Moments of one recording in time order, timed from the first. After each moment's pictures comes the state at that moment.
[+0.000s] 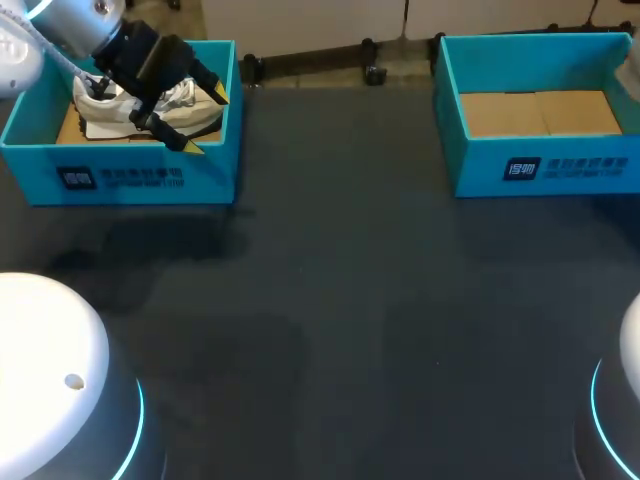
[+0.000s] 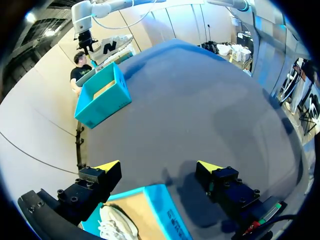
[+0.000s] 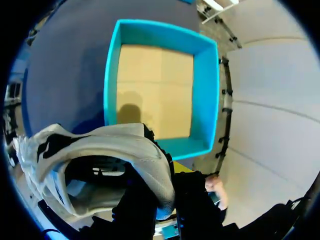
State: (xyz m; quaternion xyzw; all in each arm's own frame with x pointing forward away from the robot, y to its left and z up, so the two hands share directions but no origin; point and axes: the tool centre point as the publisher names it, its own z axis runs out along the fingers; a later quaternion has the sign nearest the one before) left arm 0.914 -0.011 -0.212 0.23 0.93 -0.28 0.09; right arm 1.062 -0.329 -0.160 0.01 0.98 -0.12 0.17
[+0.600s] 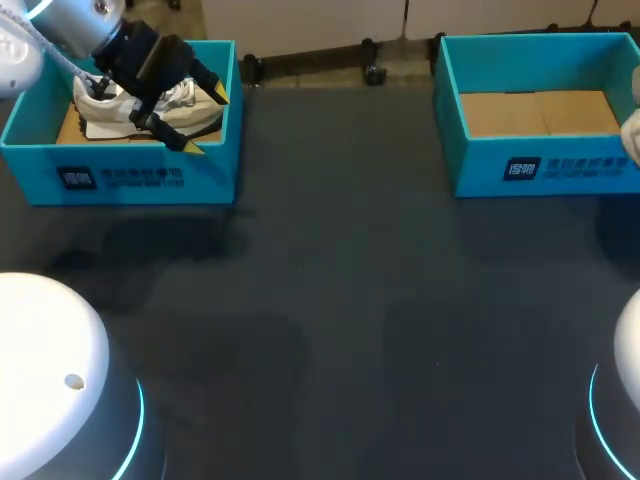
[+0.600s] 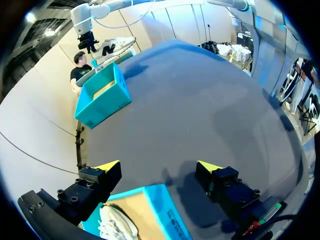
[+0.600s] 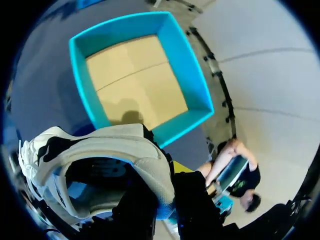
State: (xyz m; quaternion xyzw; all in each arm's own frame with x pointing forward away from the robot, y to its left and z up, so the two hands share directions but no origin) left arm 0.914 -0.010 -0.212 0.23 0.93 -0.28 0.09; right arm 1.054 -0.361 -0.160 0.25 0.94 -0.12 0.18
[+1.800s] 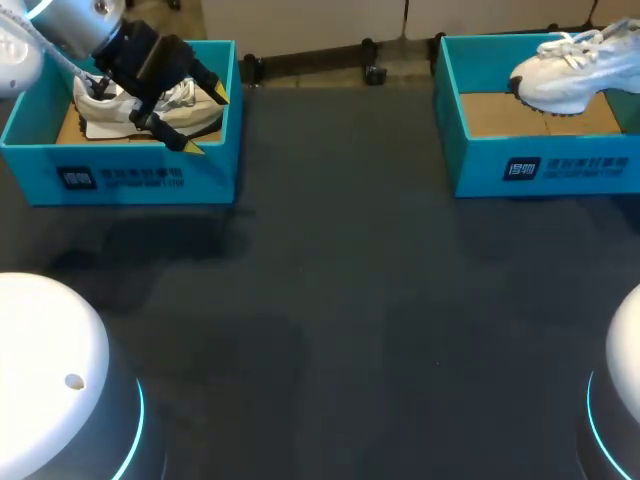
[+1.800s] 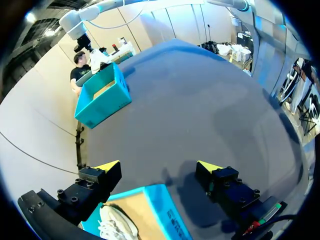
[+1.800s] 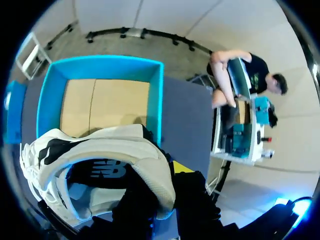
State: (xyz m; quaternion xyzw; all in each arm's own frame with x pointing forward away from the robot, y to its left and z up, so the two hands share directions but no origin) left arm 0.914 -0.010 -0.212 0.23 0.93 -0.28 0.09; right arm 1.037 -0.361 -0.165 0.69 0.70 -0.11 0.15
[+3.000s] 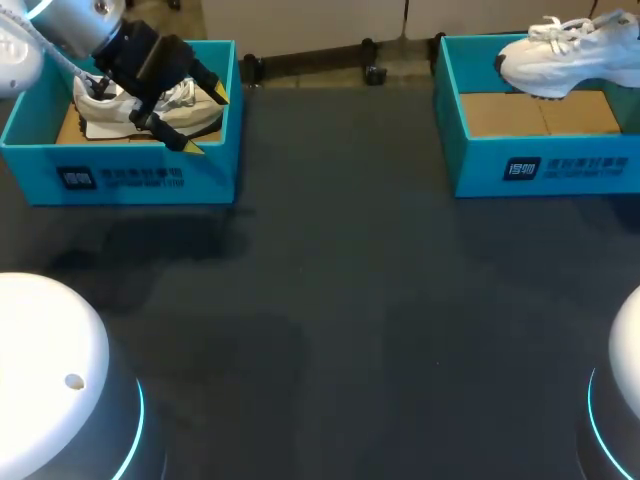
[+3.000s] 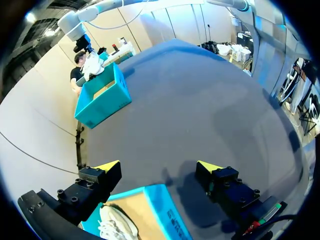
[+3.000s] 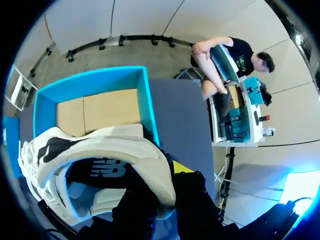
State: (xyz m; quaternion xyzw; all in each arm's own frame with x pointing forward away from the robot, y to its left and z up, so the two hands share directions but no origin) left arm 0.914 -0.011 -0.212 0.23 0.93 -0.28 0.09; right arm 1.043 -0.359 -0.170 0.75 0.62 -0.11 0.18
